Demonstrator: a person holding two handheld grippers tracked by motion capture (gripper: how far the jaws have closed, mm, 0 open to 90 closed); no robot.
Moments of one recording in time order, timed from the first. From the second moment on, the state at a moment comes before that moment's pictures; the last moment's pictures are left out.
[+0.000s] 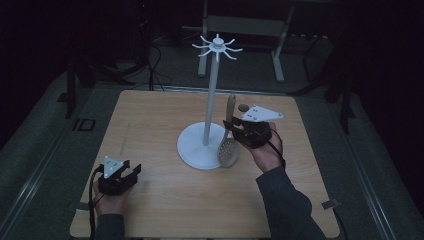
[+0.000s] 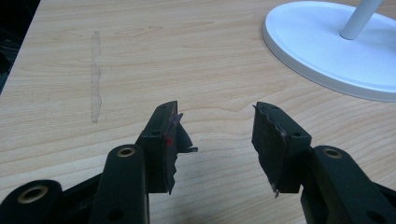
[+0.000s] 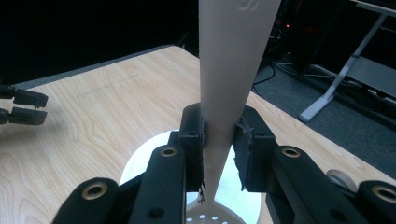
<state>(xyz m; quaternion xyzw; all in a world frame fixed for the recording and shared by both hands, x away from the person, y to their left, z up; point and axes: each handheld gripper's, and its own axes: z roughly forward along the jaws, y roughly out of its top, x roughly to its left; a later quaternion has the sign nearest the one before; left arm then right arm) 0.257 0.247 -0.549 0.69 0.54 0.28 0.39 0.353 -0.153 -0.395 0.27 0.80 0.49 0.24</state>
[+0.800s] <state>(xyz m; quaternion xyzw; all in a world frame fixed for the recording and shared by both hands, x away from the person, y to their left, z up) 0.258 0.247 -0.550 0.69 0.54 0.28 0.39 0.360 -0.156 -0.375 0.28 0.78 0.50 0.24</state>
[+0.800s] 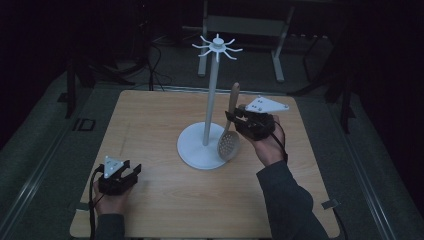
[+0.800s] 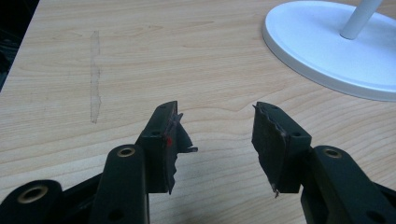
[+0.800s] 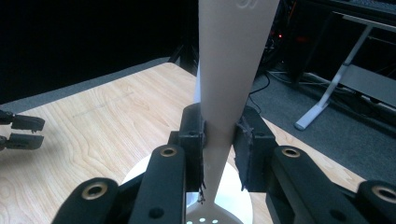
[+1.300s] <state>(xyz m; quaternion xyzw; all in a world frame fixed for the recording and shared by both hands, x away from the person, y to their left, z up) 0.257 0.248 -0.549 0.69 0.54 0.28 0.40 0.363 -0.153 -0.364 0.29 0.77 0.51 0.24</state>
